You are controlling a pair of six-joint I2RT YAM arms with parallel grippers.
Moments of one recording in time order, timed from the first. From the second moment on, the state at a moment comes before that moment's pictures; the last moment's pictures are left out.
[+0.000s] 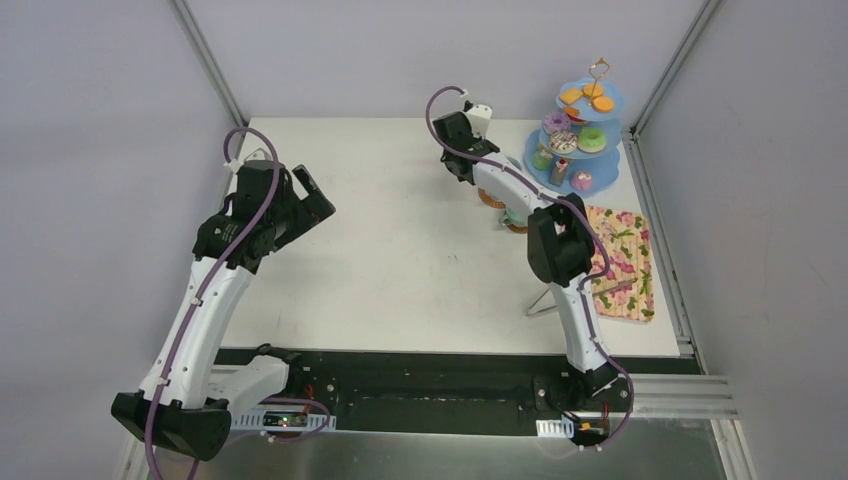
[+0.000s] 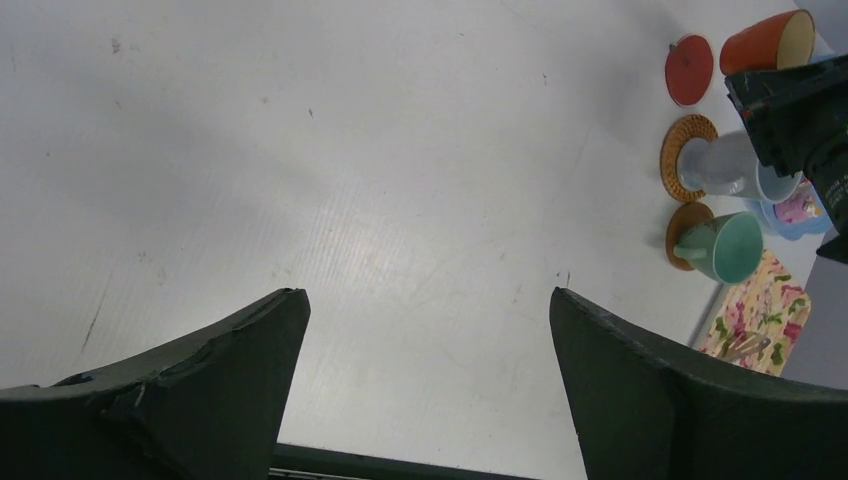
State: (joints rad) left arm -0.23 1.01 1.21 -0.90 -0.17 -0.75; right arm 0.60 2.26 1.99 -0.48 0.62 0.62
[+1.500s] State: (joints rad) left arm -0.23 1.10 1.22 -0.85 -0.11 -0.68; right arm 0.53 2.50 2.20 -0.65 0.73 0.71
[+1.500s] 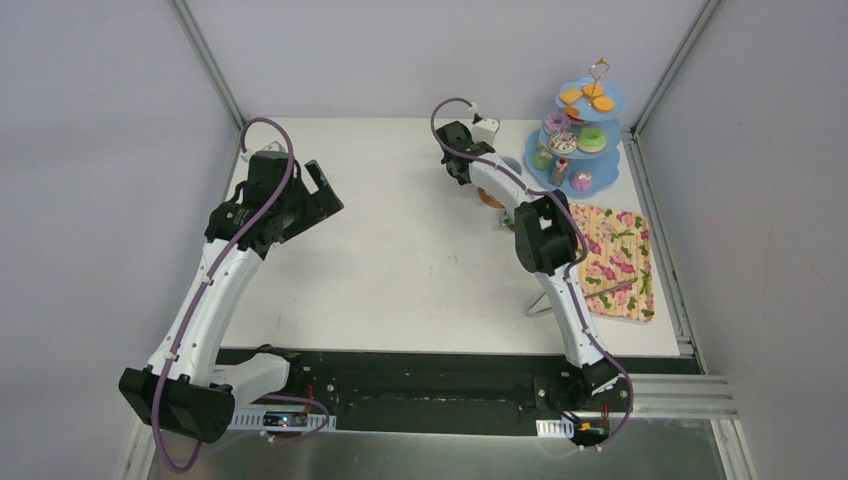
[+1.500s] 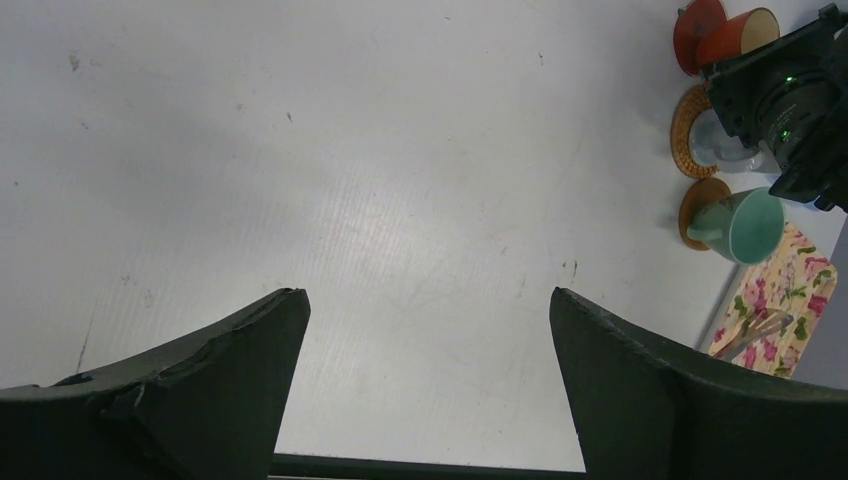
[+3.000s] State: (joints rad) left arm -0.23 1.10 1.26 -0.87 -0.13 -0.61; right arm 0.55 2.59 2.33 -0.69 0.77 0.72
